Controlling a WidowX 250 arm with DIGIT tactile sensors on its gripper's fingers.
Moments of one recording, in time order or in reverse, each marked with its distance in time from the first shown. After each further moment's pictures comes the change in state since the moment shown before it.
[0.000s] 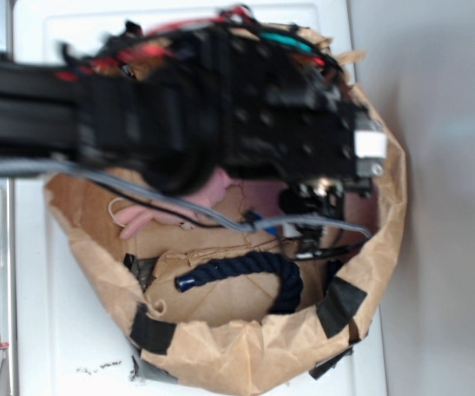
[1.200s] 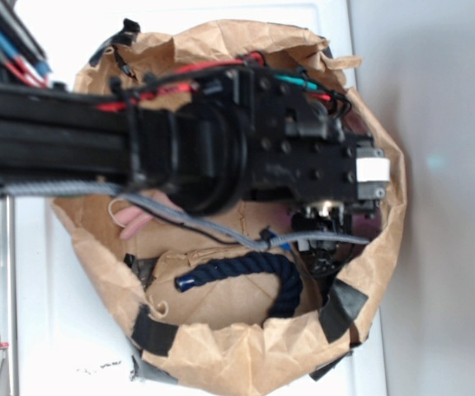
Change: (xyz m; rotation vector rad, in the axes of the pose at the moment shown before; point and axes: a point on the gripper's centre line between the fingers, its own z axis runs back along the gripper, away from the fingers) arm 0.003 -0.016 -0.005 -0.085 -0.033 0.002
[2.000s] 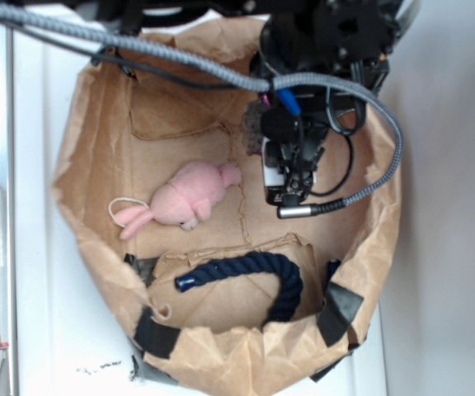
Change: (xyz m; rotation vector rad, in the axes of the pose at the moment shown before) arm -0.013 0.035 0.091 -0.172 0.131 -0.041
